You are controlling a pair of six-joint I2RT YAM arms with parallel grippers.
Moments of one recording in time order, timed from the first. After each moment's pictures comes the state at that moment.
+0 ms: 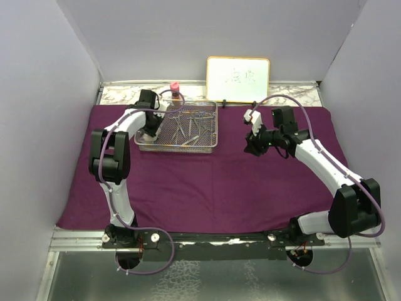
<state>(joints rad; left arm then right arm) -0.14 1.96 1.43 -0.58 0.01 0.33 0.29 1.37 1.00 -0.46 -0.54 -0.53</state>
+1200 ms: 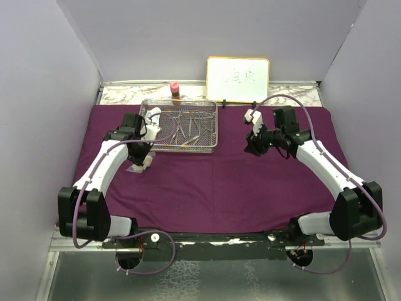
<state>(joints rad) -0.14 1.33 1.05 -0.87 0.06 0.37 0.29 1.34 1.00 -0.47 -0.55 -0.53</state>
